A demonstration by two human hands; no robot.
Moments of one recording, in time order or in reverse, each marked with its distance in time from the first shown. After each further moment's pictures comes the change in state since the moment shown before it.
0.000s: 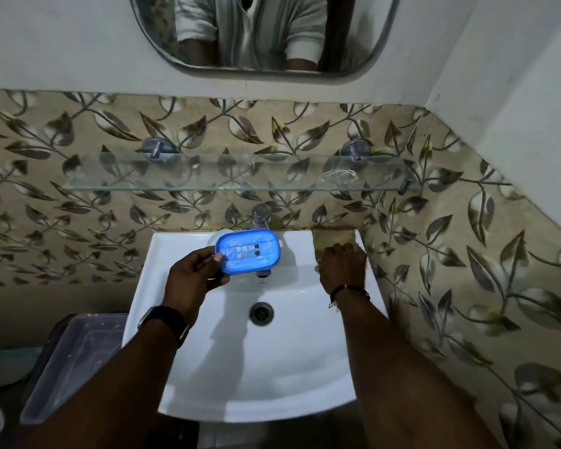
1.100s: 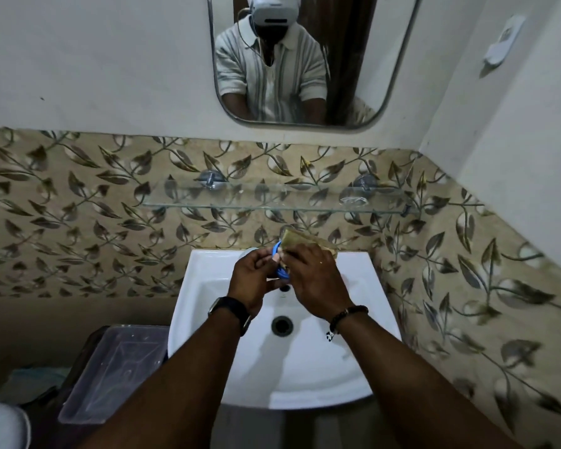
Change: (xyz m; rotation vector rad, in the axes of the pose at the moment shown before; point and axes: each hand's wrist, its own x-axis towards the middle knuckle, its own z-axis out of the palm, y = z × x) left_hand -0.050 0.038 0.040 -0.121 -0.221 0.033; right_hand -0.095 -0.083 -0.120 0.384 0.502 -0.608
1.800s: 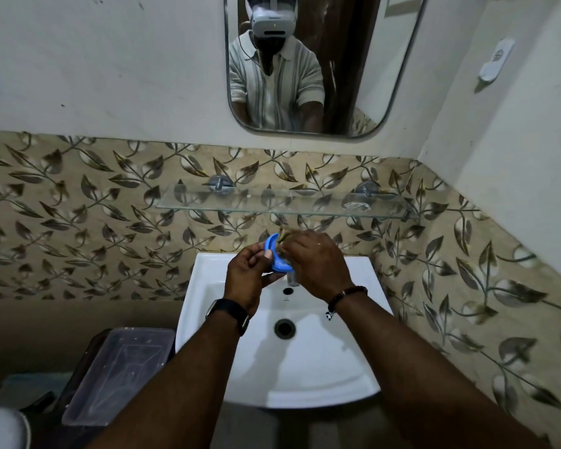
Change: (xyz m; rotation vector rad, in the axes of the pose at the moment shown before) left_hand -0.011 0.018 -0.014 -0.072 0.059 0.116; right_hand 0.034 -0.017 -0.026 -0.086 0.066 -0.045
